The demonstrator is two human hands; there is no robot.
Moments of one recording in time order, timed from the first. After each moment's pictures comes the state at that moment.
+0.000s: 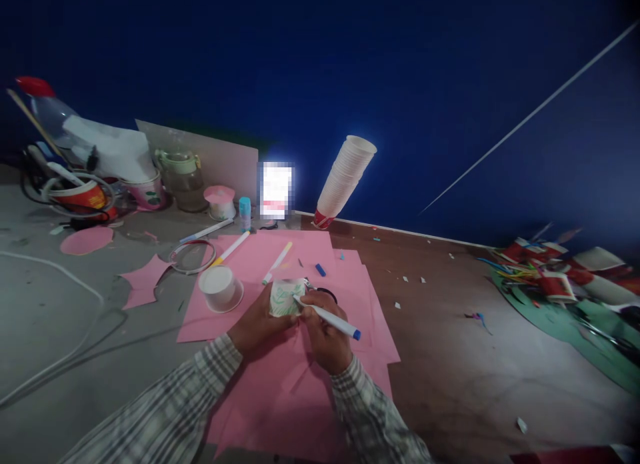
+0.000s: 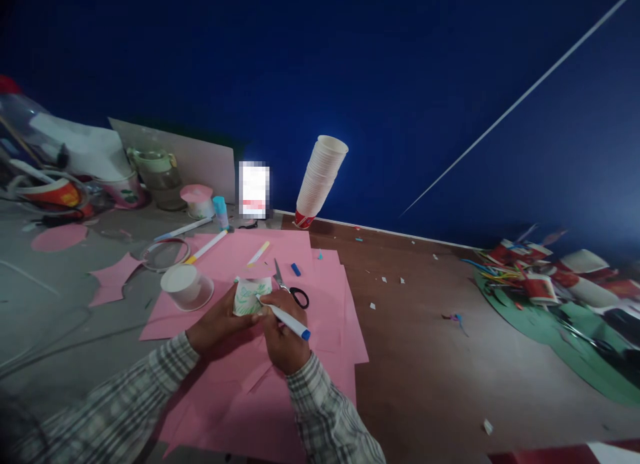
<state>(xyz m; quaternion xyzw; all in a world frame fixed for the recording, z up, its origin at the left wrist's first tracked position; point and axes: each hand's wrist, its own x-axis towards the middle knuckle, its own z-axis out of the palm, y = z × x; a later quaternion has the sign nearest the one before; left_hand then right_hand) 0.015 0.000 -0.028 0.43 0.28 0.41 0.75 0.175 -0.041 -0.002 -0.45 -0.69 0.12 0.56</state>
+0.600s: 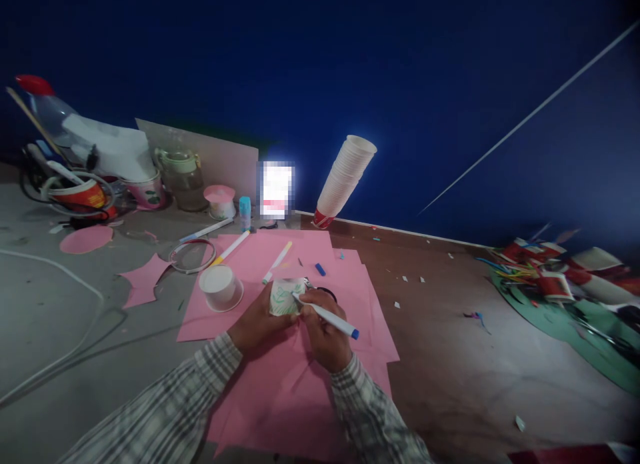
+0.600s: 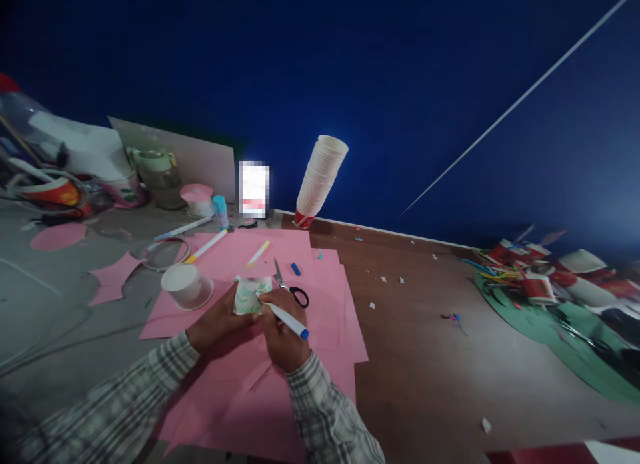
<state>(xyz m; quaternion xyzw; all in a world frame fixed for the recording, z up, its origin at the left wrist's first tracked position) 0.014 0.001 -0.028 0.45 0.29 0.42 0.74 0.174 -0.040 -0.005 -0.44 -0.68 0.13 0.57</state>
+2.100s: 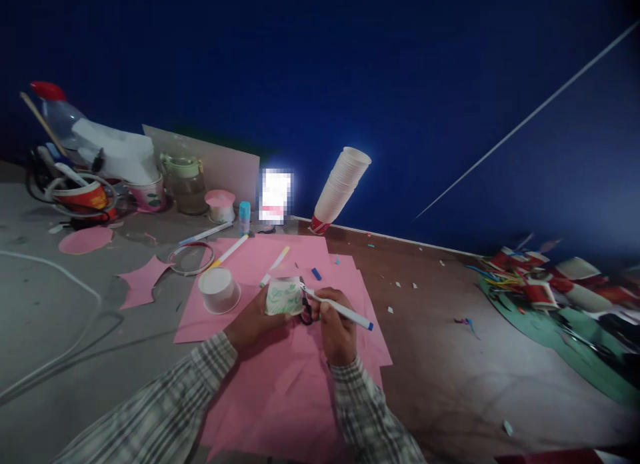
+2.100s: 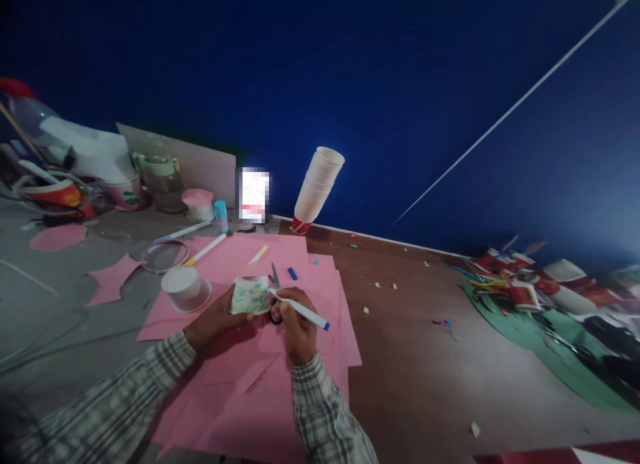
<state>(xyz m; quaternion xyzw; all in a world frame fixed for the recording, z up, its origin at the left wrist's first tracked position) 0.018 0.000 -0.019 0.40 0.28 0.42 0.76 0.181 -0.035 -0.019 -0.41 -0.48 0.38 0.68</state>
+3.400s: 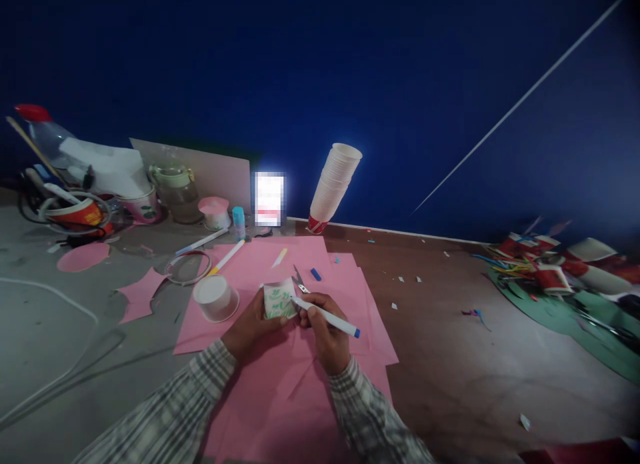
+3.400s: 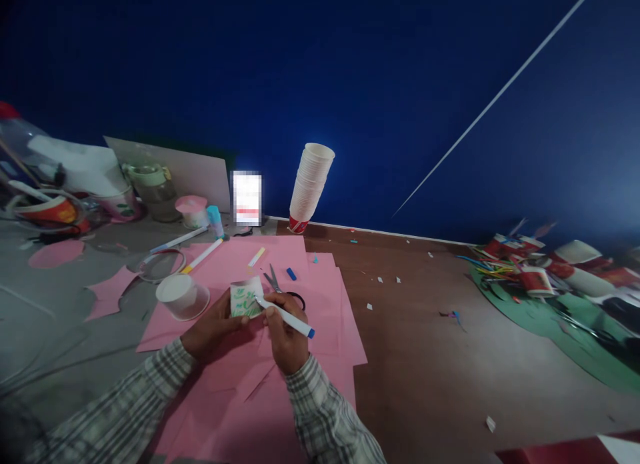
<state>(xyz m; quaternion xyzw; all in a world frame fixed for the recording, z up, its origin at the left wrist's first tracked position) 0.011 0.002 -0.035 0.35 0.32 0.43 0.77 0.172 -0.043 -0.014 -0.48 -0.48 0.38 0.63</state>
